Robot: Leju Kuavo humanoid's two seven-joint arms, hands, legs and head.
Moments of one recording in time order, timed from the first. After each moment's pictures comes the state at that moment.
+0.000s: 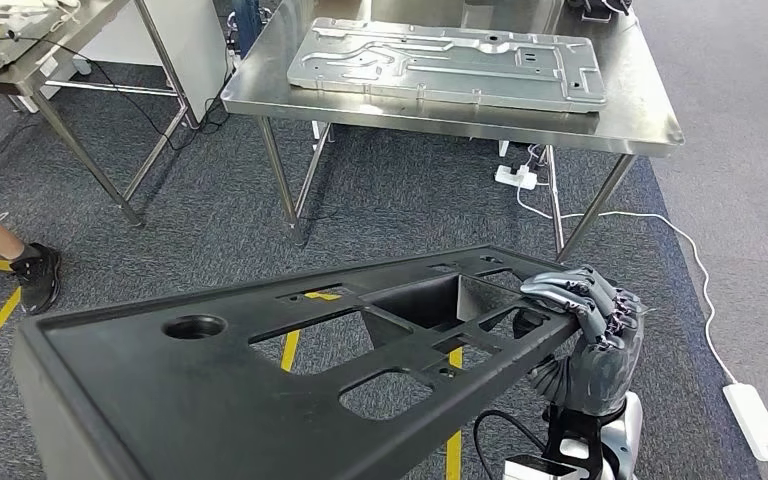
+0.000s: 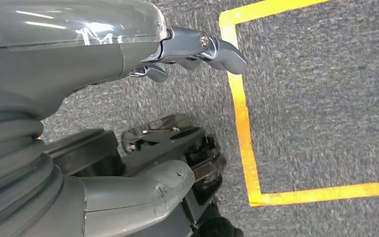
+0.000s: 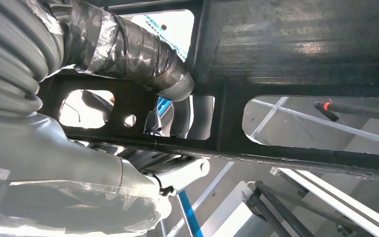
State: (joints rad) left arm -0.15 -0.21 0.70 -0.21 -0.93 0.03 -0.42; right arm -0.03 -0.08 0.31 -2.01 0.61 -0.70 -0.53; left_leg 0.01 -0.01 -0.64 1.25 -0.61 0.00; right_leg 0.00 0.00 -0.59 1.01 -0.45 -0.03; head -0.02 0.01
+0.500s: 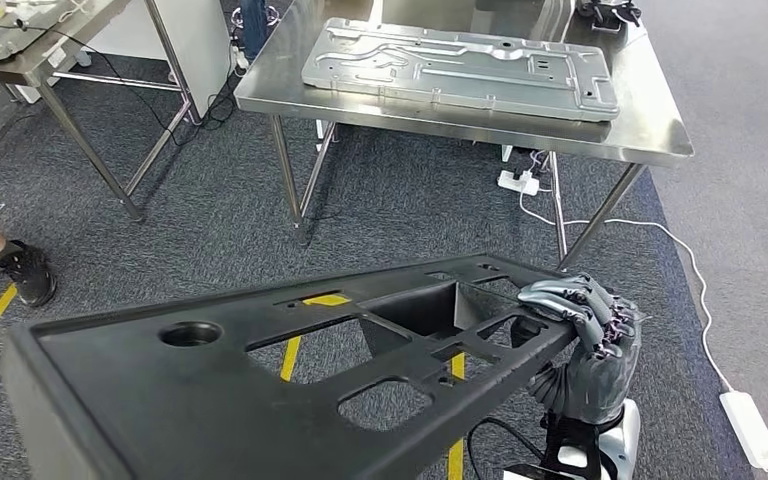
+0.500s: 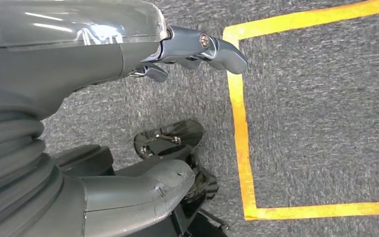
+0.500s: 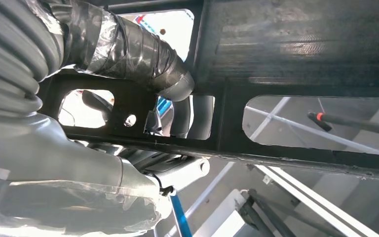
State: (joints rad) left arm -0.15 -0.21 0.70 -0.21 -0.93 0.02 -0.43; right arm -0.01 -0.08 0.31 -2.02 0.62 -0.70 -0.53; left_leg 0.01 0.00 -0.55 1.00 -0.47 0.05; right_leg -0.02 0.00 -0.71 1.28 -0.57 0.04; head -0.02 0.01
